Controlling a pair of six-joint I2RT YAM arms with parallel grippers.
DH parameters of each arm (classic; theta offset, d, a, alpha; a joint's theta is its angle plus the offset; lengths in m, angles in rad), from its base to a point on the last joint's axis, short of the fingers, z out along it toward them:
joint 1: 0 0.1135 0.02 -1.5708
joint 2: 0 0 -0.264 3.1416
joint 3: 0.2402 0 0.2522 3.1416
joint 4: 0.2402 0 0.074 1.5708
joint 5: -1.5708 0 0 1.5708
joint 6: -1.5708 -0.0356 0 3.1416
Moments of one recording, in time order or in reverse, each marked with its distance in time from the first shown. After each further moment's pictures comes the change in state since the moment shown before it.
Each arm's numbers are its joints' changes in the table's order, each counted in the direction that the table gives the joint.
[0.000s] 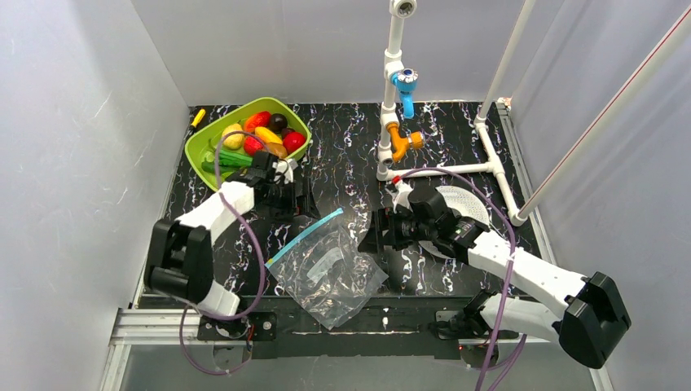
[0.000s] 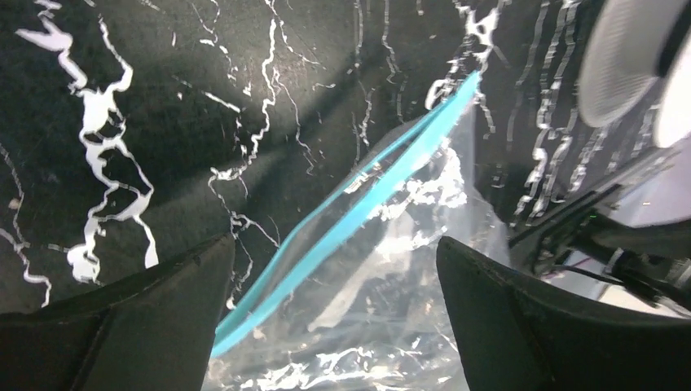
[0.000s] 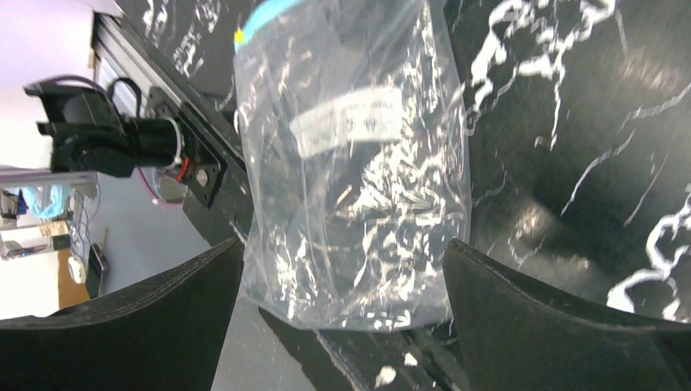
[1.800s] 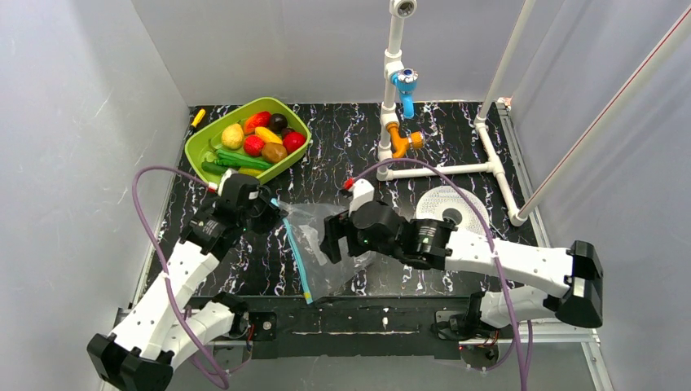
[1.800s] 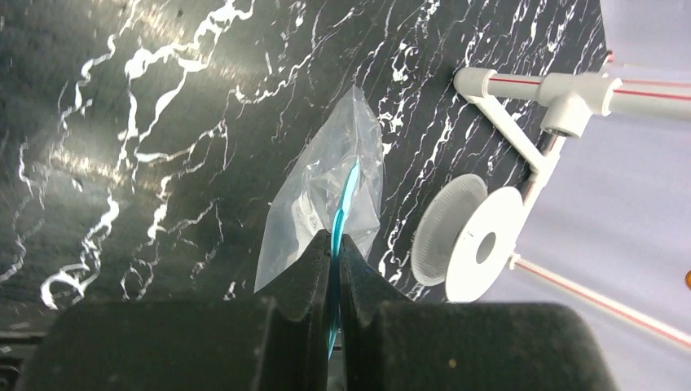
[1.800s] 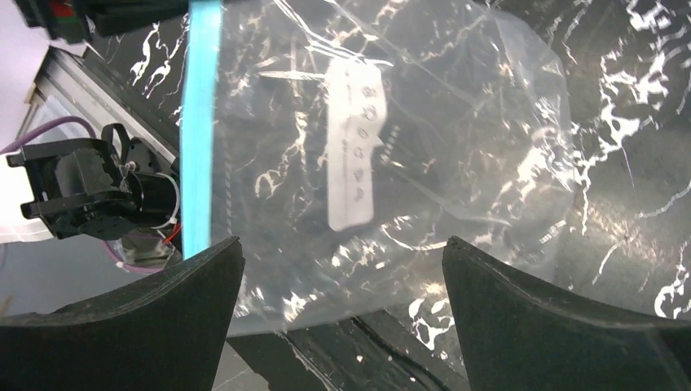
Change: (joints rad) left arm -0.182 -0.558 -0.011 0.249 0.589 0.762; right arm 0.457 0.150 0.353 0.164 -0.608 -0.044
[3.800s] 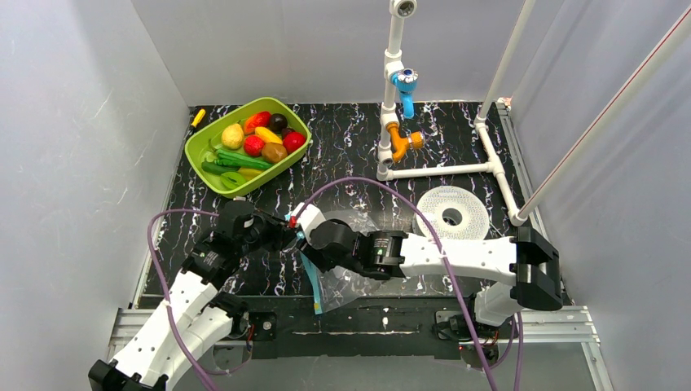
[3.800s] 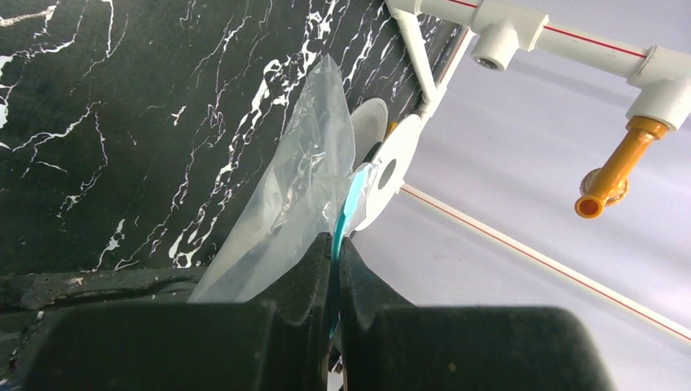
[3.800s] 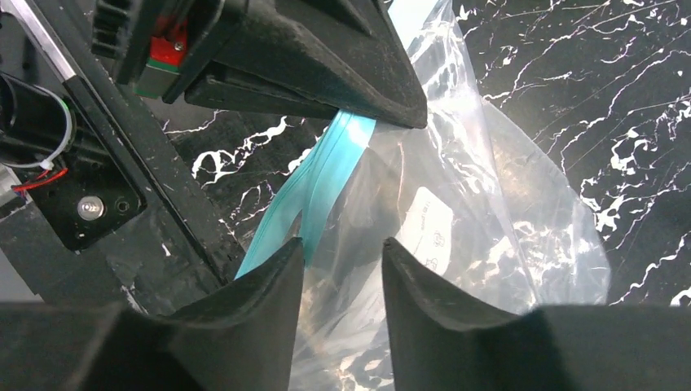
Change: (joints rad) left arm 0.000 -0.239 -0.336 -0.257 -0.273 0.362; right arm 0.160 0.298 0.145 -0.090 -0.099 0.444
